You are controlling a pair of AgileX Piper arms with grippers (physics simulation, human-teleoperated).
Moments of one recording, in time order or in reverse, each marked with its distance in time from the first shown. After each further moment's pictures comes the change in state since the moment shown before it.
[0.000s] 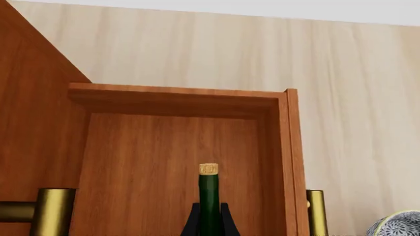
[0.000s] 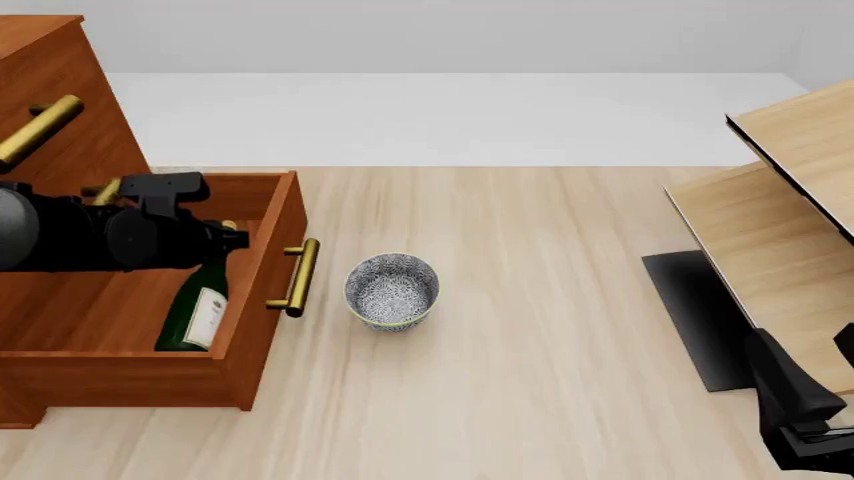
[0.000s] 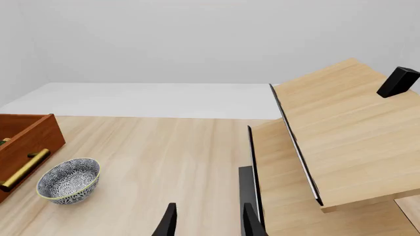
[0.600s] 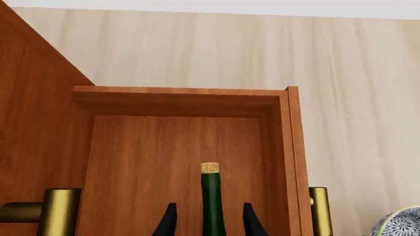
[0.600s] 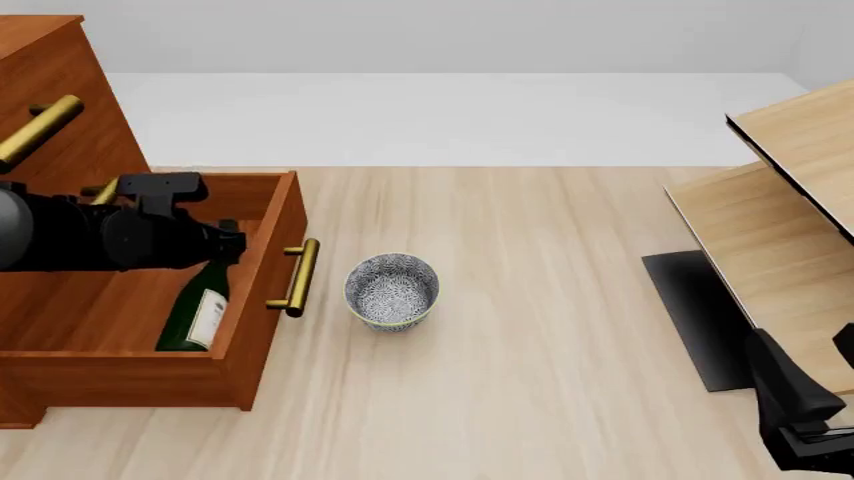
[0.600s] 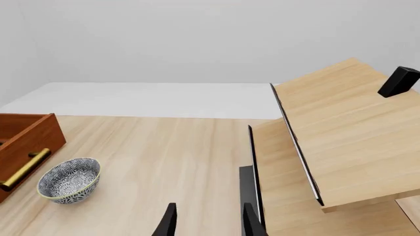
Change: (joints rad) left arm 0.009 -0.008 0.002 0.008 0.016; right arm 0.003 0.001 0.000 0.001 0.001
